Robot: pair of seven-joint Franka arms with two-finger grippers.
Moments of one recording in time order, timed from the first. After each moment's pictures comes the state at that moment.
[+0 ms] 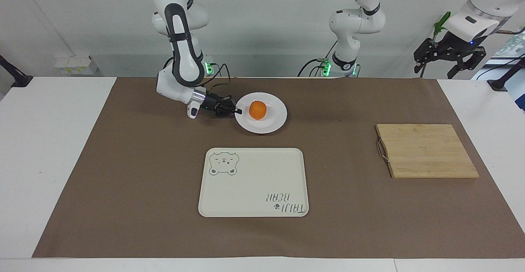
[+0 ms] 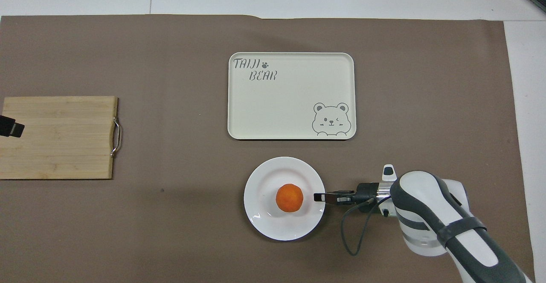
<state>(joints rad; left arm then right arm) -0.06 0.02 0.07 -1.39 -0.01 1.36 0.30 0.31 0.02 -0.08 -2.59 1.40 2.18 -0.93</state>
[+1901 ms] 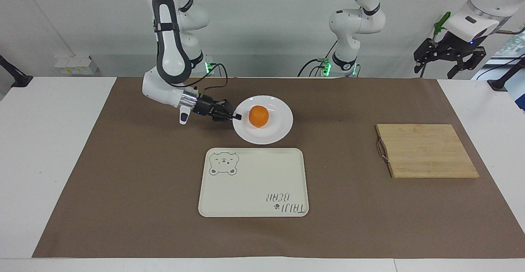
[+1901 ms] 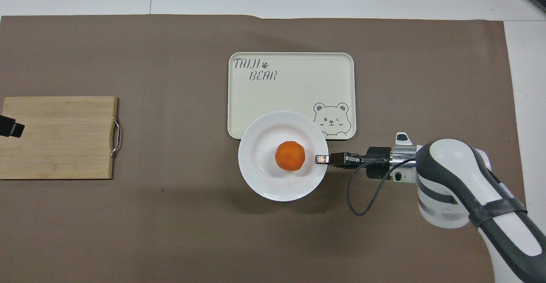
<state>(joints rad) -0.06 0.02 0.07 -1.39 -0.01 1.36 0.30 0.25 0.06 -0.09 -2.33 1.41 2.09 -0.66</state>
